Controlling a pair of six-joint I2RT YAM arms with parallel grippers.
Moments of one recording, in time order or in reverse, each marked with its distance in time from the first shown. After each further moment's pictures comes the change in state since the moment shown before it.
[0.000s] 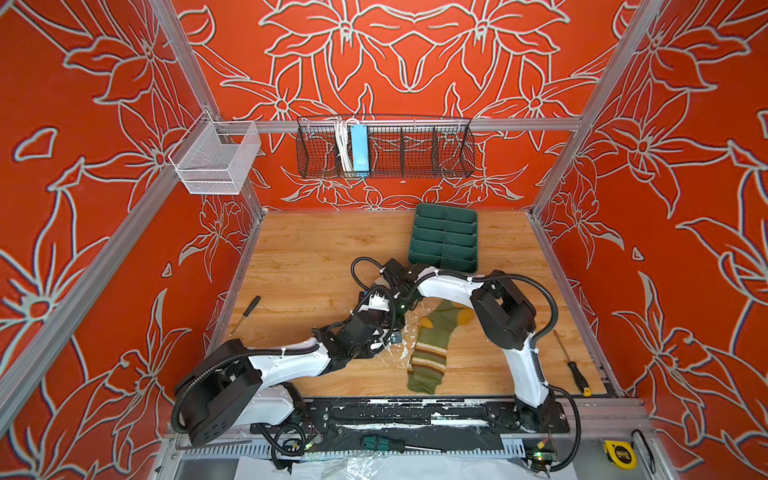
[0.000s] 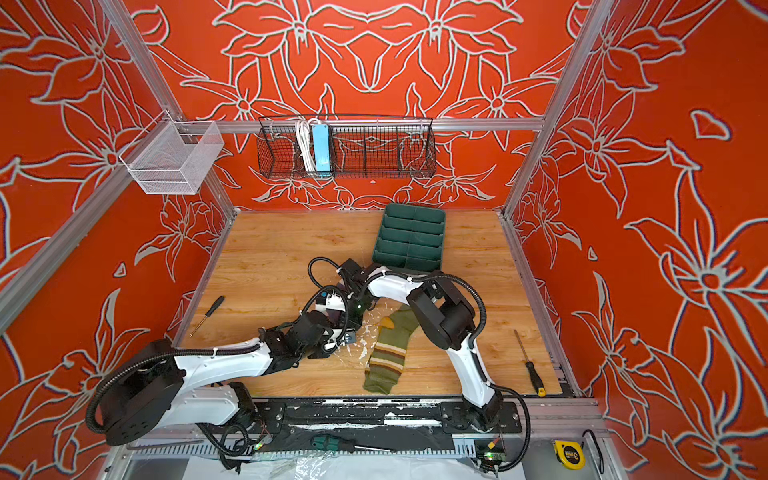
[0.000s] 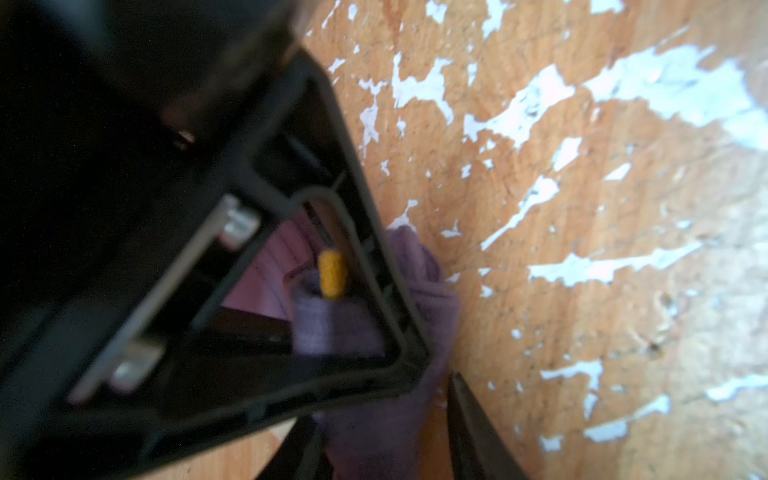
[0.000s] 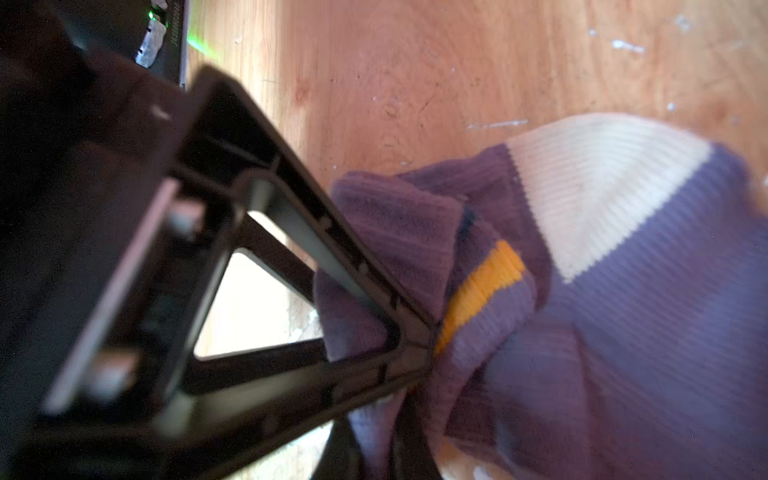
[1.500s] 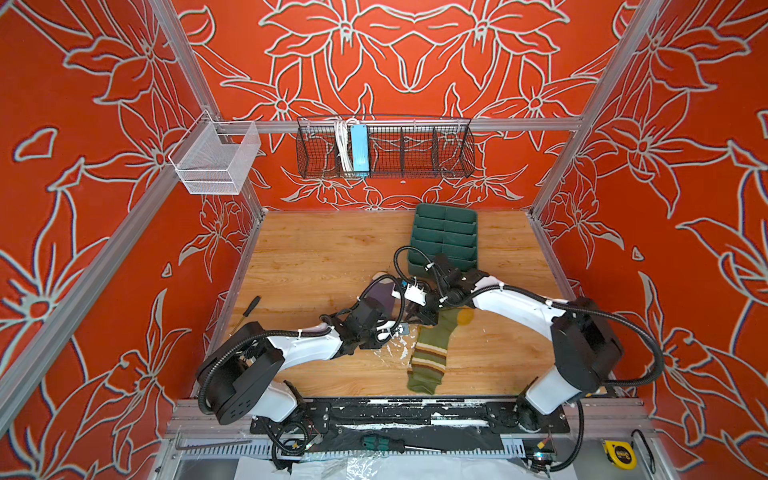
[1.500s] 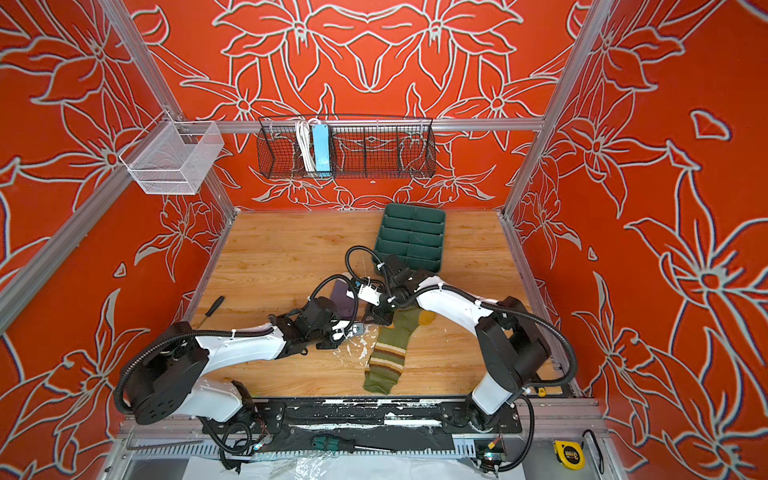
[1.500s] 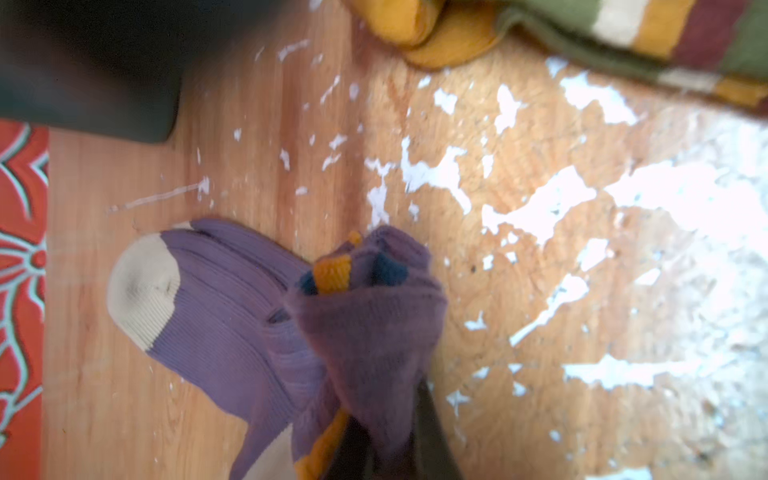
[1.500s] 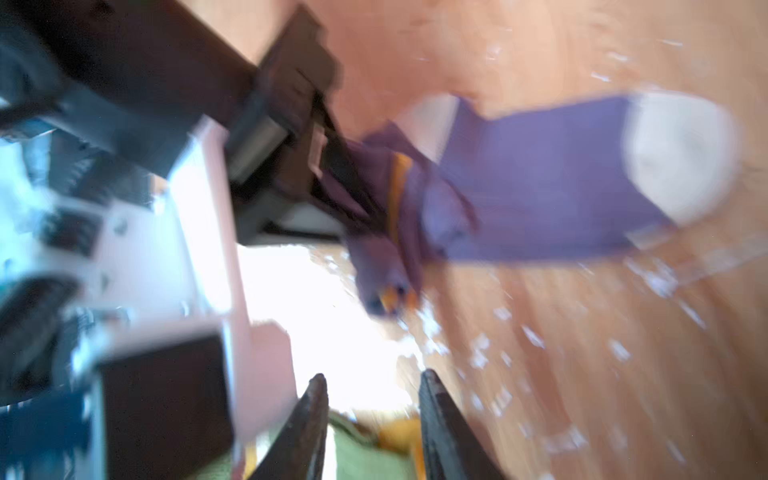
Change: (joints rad) left arm 0.065 0.137 0.126 -0.019 0.140 0.048; right arm -0.143 -0.549 -0.446 0.214 0.220 0.097
